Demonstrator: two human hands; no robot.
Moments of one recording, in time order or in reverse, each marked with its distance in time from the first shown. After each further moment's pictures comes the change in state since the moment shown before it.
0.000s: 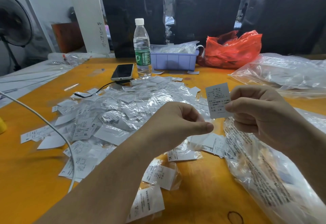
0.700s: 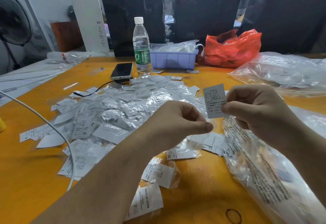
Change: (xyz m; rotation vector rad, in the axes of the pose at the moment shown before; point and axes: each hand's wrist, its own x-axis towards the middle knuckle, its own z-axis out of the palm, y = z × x) left_hand -0.002 0.002 0.001 -0.014 -0.015 -0.002; right_hand -0.001 0.006 0.001 -0.326 0.084 -0.157
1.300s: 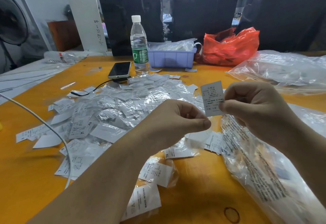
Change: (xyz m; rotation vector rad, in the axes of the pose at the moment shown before) left_hand -0.002 0.002 -0.002 -0.005 -0.068 0.040; right_hand -0.001 -0.002 0.001 -0.035 0.007 -0.059
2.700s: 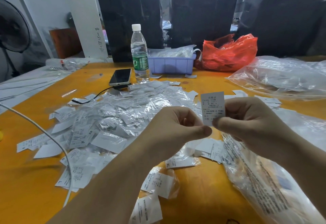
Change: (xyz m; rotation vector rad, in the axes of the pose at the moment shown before) left_hand 0.000 0.000 0.002 -0.052 0.063 0.060; right_hand -0.002 0.001 0.007 0.037 -0.158 0.005
